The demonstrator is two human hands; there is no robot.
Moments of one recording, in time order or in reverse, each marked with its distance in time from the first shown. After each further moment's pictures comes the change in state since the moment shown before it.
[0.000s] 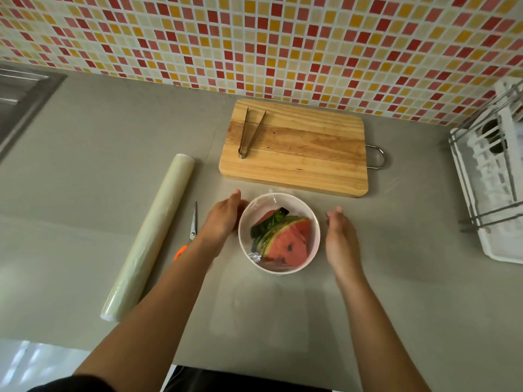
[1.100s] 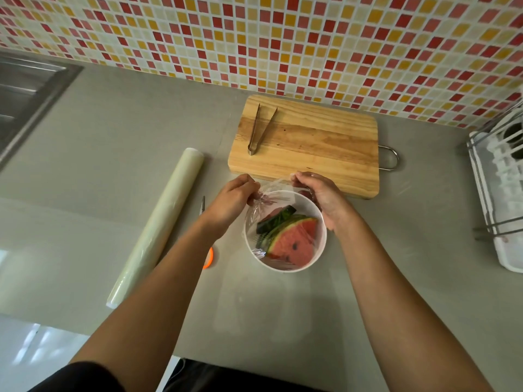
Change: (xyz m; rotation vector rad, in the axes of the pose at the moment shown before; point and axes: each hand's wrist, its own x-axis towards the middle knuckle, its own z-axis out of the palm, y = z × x) left_hand 0.008 0.025 -0.007 -0.056 -0.042 0.185; right_hand 0.066 -0.056 0.029 0.468 -0.516 0.048
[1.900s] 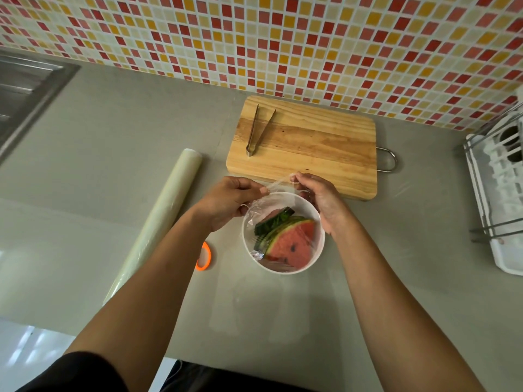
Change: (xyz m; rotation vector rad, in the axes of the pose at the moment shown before) left_hand 0.003 0.011 -0.006 -0.121 -0.181 -0.156; right_hand 0.001 0.006 -0.002 0.007 0.007 -0.050
